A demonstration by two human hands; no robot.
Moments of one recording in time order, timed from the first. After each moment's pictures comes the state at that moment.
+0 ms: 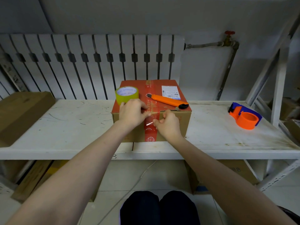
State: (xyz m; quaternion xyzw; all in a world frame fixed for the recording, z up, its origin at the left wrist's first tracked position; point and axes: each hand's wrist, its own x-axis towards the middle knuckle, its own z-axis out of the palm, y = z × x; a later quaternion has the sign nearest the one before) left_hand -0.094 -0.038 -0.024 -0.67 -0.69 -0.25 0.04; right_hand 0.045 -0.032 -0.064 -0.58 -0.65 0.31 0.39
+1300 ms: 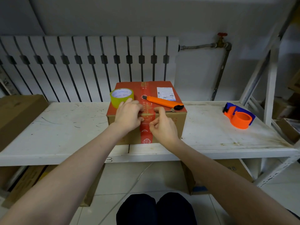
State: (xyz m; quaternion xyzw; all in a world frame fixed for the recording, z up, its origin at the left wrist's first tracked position) left_hand -0.095 -0.042 -0.020 -0.74 -0.64 -0.18 0.10; right_hand 0.052 -0.044 -0.064 -0.51 -0.75 0.17 0.38
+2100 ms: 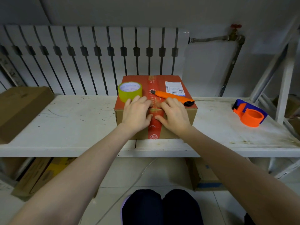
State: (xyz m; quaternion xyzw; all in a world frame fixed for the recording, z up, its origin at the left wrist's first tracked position) left_hand -0.098 -0.046 -0.040 -0.73 -0.63 -0.21 0.15; right_hand 0.061 -0.002 -0.066 -0.42 -0.84 -0.12 0.32
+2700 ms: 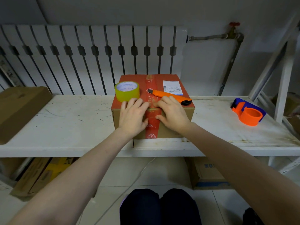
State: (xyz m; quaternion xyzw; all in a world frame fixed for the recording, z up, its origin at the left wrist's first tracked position) left_hand -0.101 -0.050 -0.060 -0.73 -0.62 -0.21 0.21; right_hand 0.067 0.001 -0.056 -0.39 -0.88 -0.06 0.27
